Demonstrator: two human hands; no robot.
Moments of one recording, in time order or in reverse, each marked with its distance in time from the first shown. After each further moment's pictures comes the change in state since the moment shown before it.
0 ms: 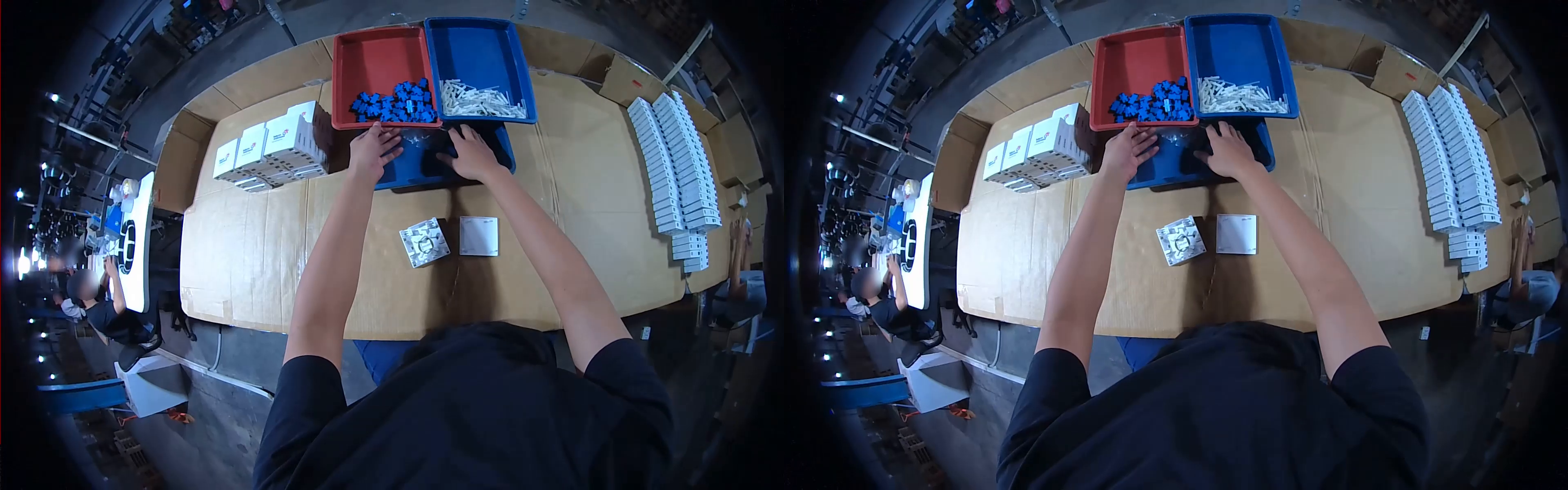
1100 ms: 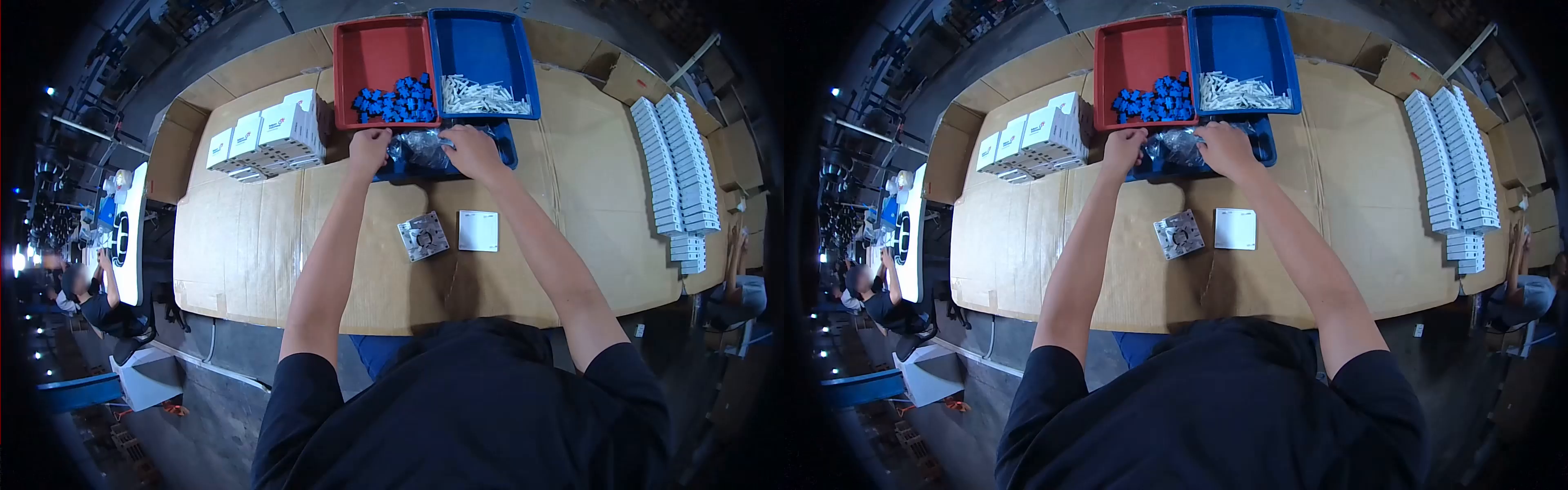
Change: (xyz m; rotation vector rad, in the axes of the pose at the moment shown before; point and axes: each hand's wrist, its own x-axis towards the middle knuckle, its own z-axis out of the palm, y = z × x) left_hand 0.014 -0.022 -0.028 0.860 0.060 0.283; right_hand -0.023 -0.023 -0.026 0.040 0.152 -0.172
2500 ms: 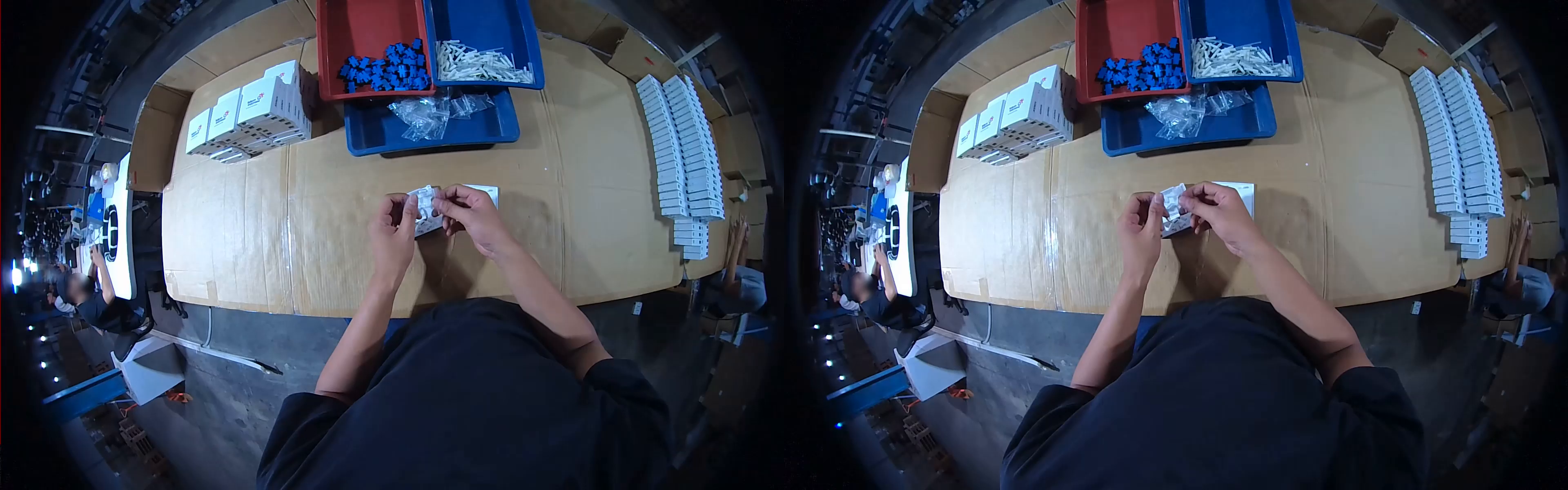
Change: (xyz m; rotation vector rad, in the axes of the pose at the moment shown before) left_hand -0.232 0.011 0.052 -0.440 0.128 0.041; right_hand -0.147 -0.072 0.004 1.478 -0.272 0.627
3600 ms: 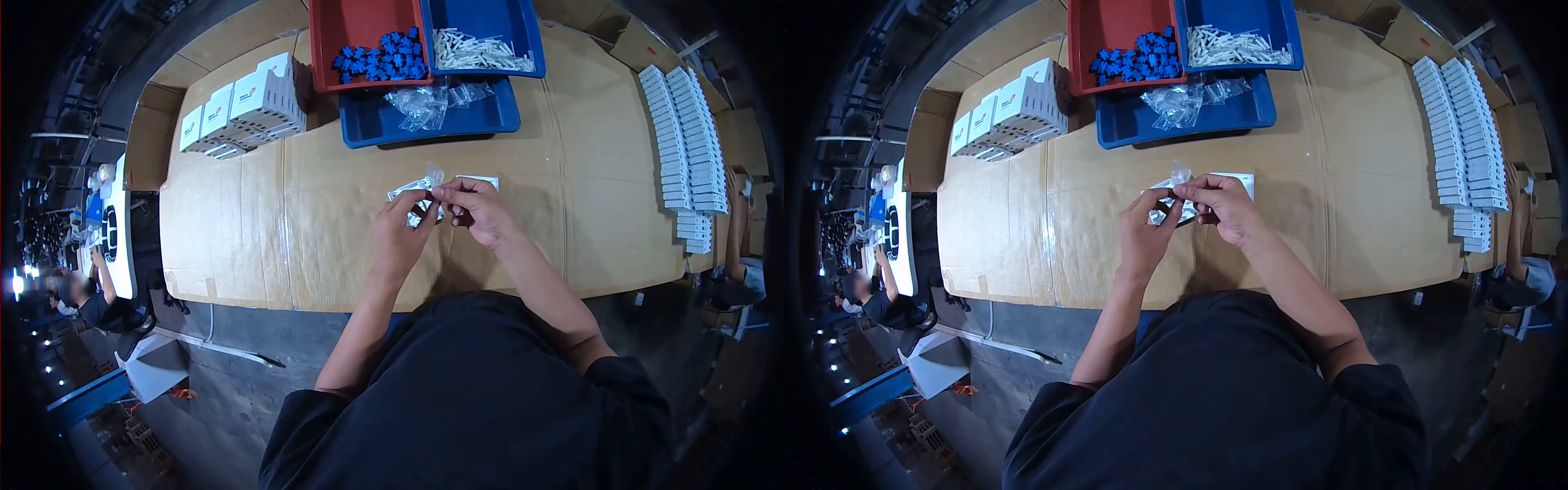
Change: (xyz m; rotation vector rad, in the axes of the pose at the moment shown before) left_hand -0.002 0.019 0.003 0.440 -0.111 0.378; right_hand -0.003 -0.018 0.002 0.194 0.086 0.178
